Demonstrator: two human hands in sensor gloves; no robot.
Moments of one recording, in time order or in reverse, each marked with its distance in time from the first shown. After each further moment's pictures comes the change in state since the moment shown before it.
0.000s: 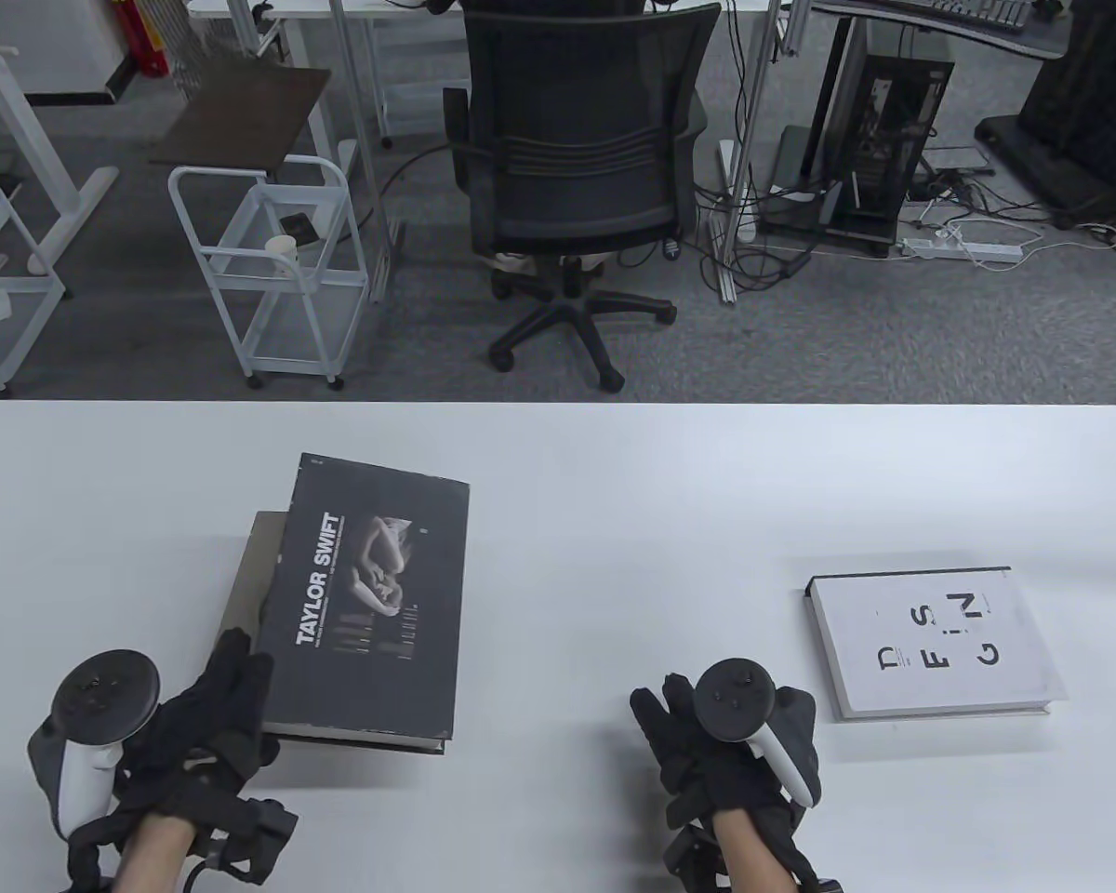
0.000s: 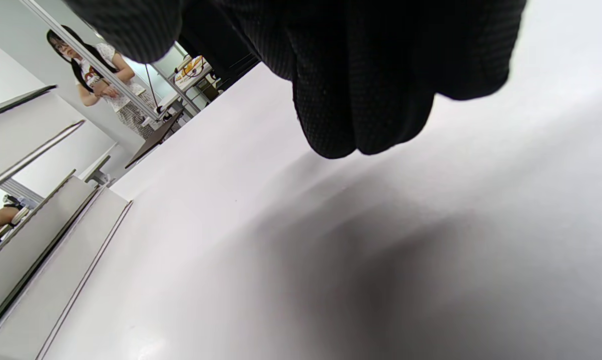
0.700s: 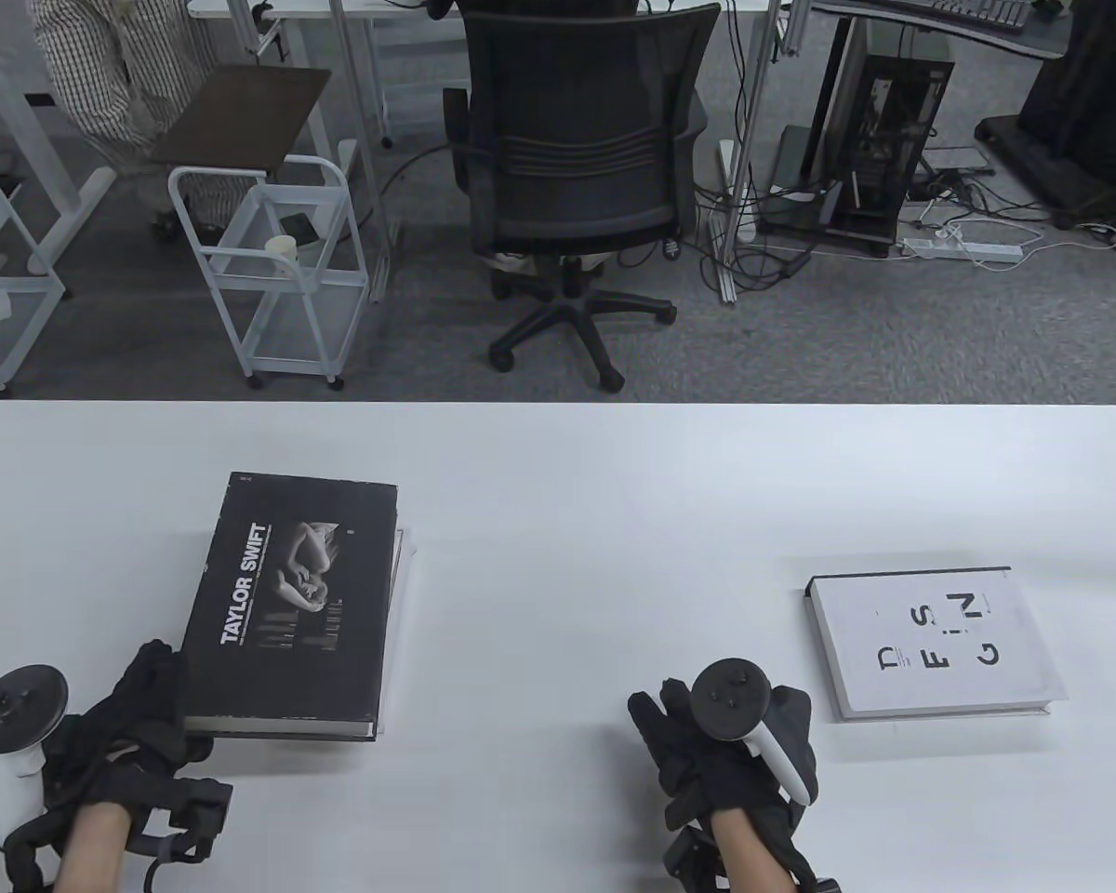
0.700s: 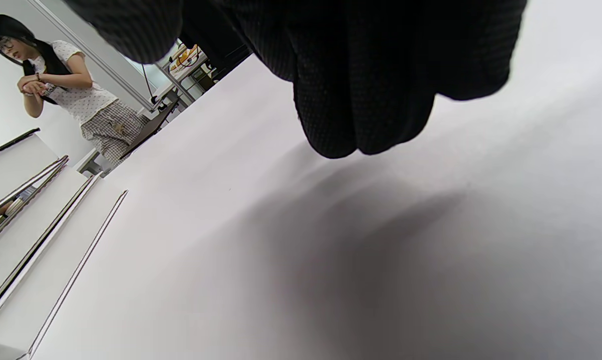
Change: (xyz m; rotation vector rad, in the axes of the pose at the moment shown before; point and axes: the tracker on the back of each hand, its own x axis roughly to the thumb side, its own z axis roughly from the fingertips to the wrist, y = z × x) left_hand -0.054 0.036 -0.018 0.088 0.159 0.128; right_hand 0.001 0.002 0.000 0.028 0.010 0.006
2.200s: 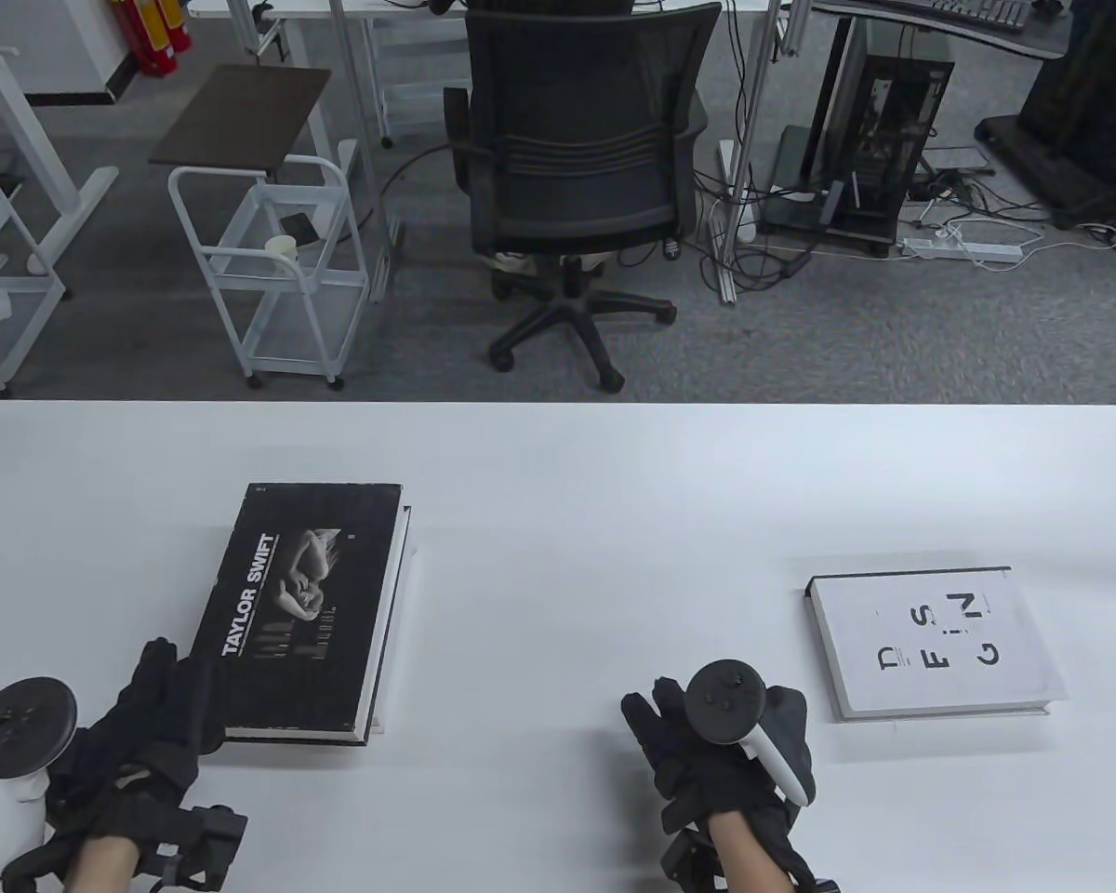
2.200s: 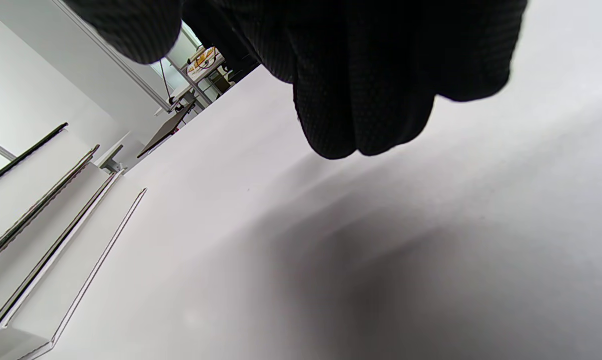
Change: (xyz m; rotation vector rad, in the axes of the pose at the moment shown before) left_hand 0.051 -0.024 0.051 -0.037 -0.165 -0.098; right_hand 0.005 0.002 0.000 -0.011 -0.049 0.013
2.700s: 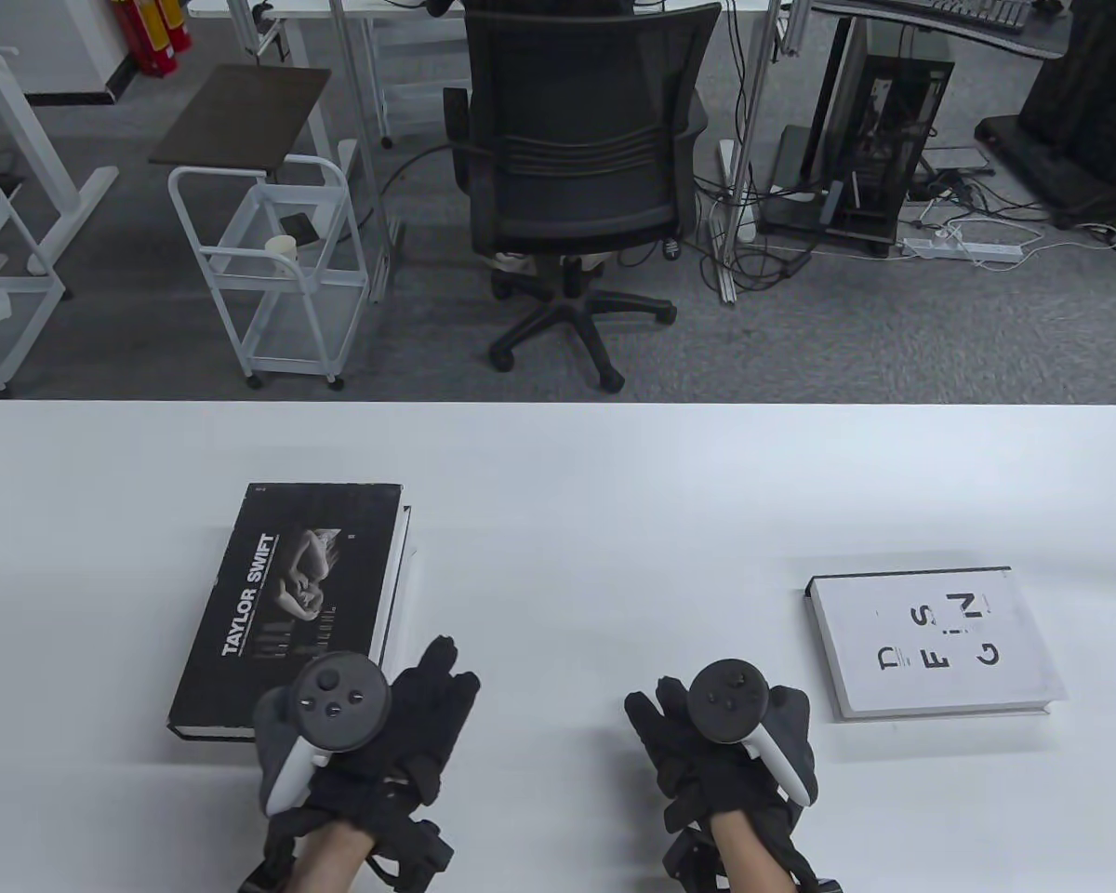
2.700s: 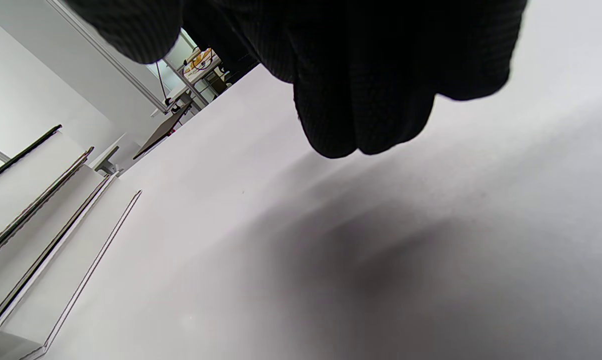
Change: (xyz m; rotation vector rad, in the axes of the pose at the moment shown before) left_hand 0.059 -0.175 -0.005 -0.246 -0.333 -0.329; right_hand -0.002 0.000 0.000 -0.003 0.010 0.001
